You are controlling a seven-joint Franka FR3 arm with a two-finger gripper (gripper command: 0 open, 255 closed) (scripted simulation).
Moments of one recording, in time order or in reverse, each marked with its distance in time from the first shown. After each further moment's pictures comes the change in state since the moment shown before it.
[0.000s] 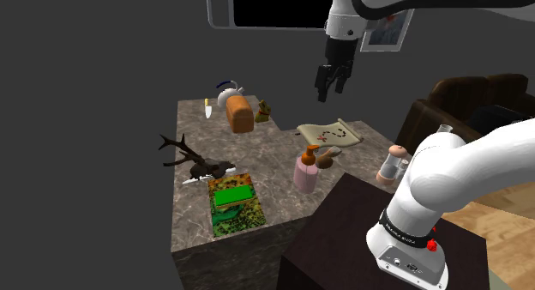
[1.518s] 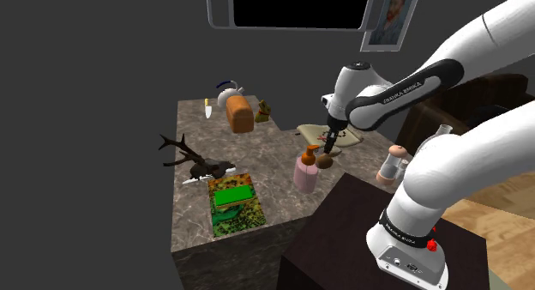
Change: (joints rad) arm -0.148 0.205 -0.291 -0.549 -0.447 0.904 -0.375
